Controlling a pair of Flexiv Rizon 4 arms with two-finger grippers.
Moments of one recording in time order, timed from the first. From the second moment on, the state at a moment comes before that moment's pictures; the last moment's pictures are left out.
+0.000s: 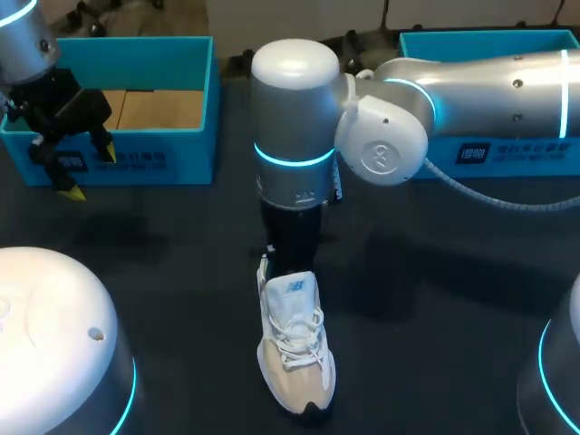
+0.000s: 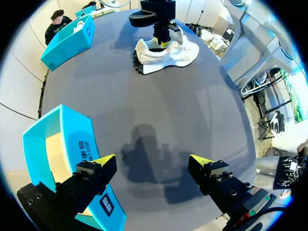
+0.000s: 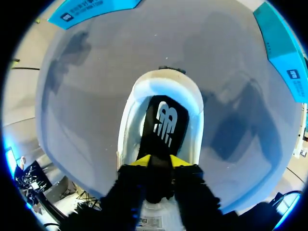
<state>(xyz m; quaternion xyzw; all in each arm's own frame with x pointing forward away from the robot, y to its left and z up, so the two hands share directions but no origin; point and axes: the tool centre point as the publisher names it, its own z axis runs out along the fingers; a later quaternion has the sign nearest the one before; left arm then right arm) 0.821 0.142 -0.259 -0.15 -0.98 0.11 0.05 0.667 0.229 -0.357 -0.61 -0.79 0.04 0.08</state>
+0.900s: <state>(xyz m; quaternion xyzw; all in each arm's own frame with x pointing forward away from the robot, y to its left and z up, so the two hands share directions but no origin) 0.821 0.142 -0.259 -0.15 -0.98 0.11 0.05 0.655 0.234 -0.347 -0.64 -0.77 0.05 0.03</state>
